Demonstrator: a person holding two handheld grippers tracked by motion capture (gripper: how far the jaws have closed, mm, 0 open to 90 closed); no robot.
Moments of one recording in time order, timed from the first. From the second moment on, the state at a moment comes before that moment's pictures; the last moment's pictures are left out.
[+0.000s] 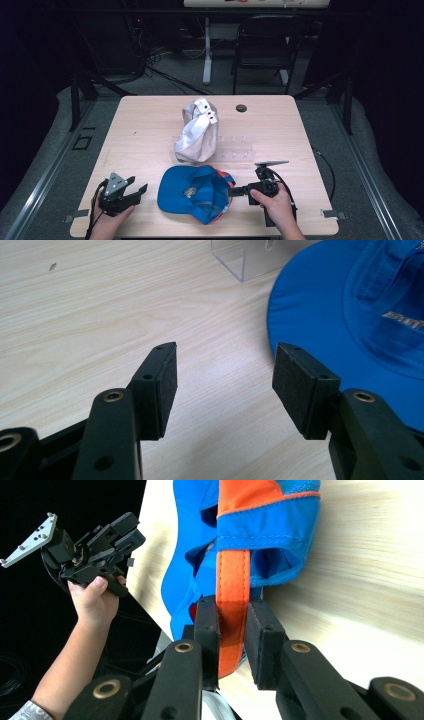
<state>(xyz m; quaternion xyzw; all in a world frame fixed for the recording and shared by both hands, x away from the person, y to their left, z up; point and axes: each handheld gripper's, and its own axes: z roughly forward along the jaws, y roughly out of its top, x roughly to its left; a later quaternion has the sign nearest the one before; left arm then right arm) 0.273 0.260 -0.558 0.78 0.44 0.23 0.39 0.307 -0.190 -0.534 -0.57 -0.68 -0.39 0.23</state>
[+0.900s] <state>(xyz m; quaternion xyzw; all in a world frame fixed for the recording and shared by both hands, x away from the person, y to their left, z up) 0.295 0.229 -0.553 0.79 0.40 0.20 0.42 0.282 -0.256 -0.541 -0.65 -0.61 -0.42 0.17</state>
